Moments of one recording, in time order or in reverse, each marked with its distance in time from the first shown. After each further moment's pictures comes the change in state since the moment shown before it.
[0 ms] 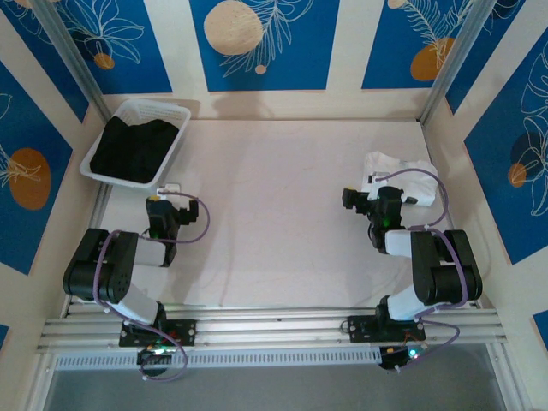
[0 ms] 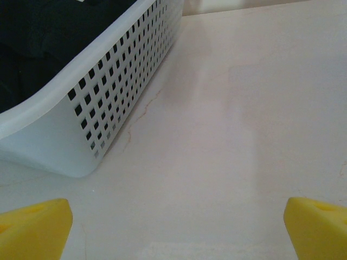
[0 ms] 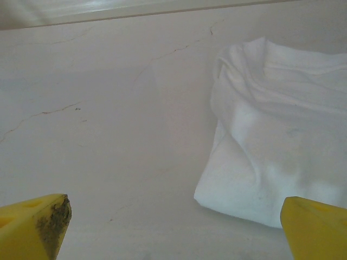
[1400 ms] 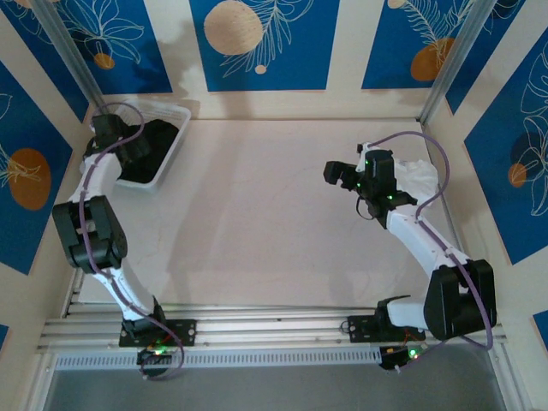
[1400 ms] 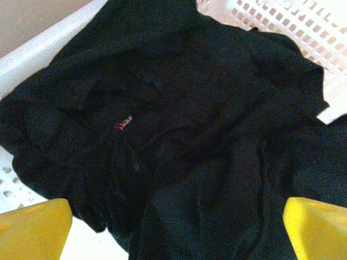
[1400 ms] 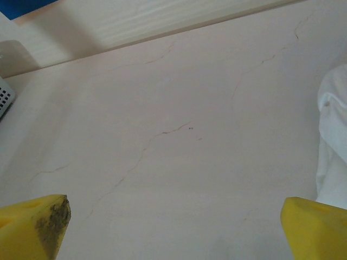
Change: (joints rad) left arm 0.344 0.295 1.198 -1.327 0.106 -0.353; right arm 0.183 -0.200 0.442 -0.766 -0.034 0.263
